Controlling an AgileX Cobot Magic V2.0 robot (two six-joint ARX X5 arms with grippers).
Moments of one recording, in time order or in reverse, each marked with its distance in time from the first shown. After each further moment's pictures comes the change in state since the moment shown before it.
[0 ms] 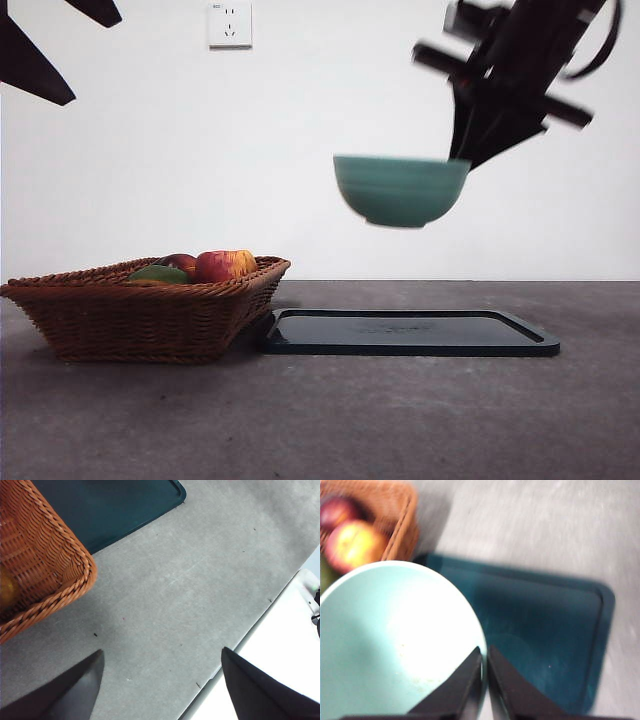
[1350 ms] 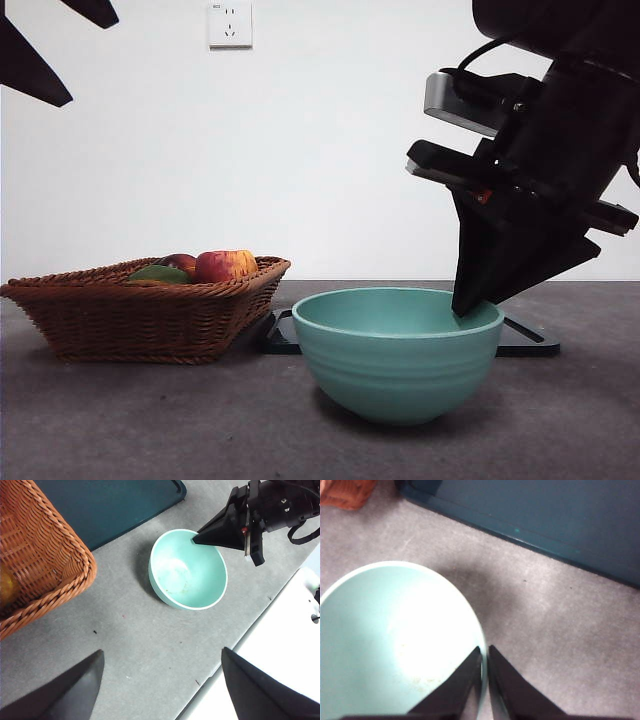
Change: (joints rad) left arm 0.000 0.000 0.000 -0.009 0.000 0.000; right arm 0.275 -0.169 -0.537 0.261 0.105 0.064
